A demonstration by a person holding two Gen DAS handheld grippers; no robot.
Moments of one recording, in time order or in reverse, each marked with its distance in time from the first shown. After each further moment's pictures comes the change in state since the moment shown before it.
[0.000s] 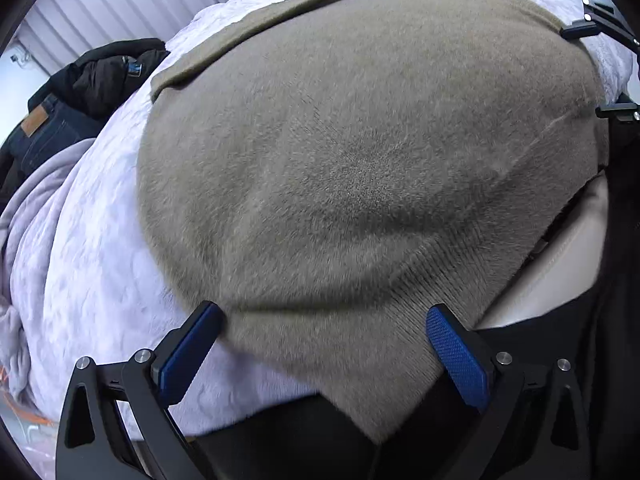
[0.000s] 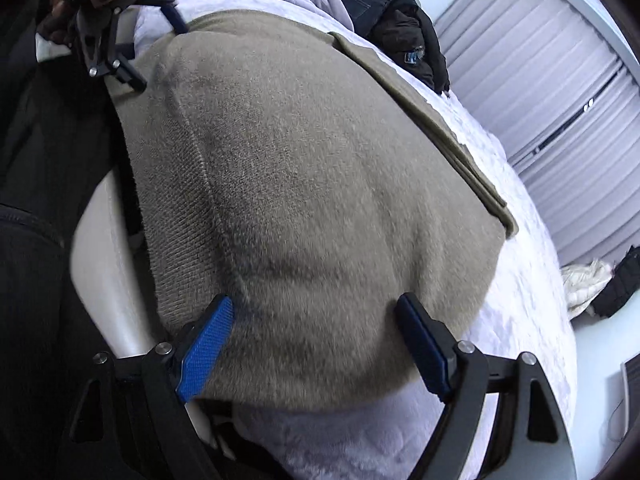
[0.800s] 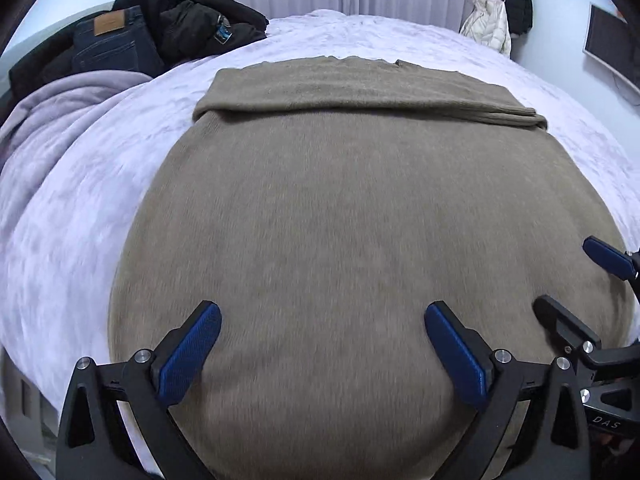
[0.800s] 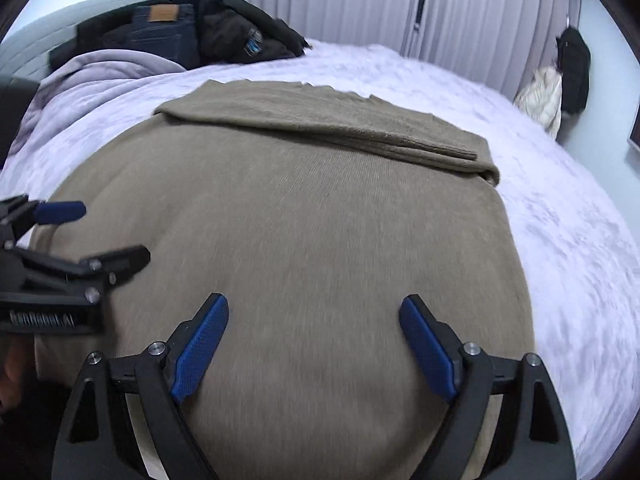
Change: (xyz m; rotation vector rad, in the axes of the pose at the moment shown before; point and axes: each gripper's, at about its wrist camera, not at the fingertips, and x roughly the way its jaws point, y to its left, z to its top) left arm 0.011 0.020 0.073 -0.537 -0.124 -0.022; right arm 0.050 -0.043 0.091 0.695 -0.009 -0.091
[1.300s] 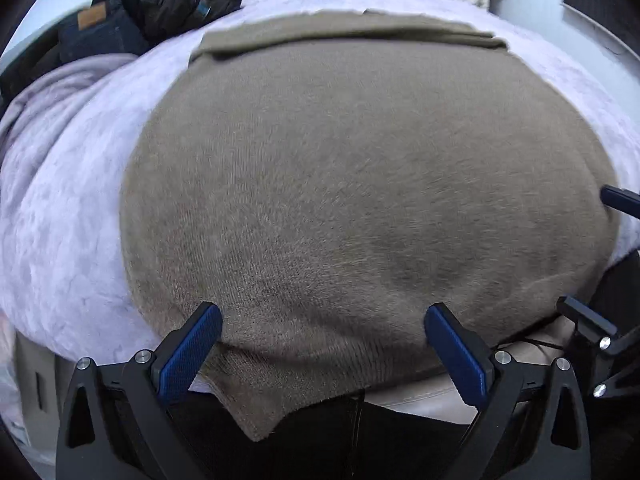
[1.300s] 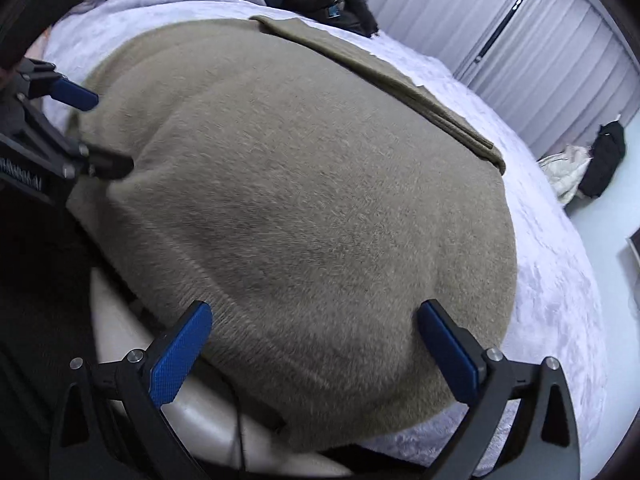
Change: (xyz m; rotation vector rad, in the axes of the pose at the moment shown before) left arm -0.028 -0.007 -0.051 0.127 0.086 0.001; right arm -0.038 0.028 -0.063 -0.336 0.105 -0.015
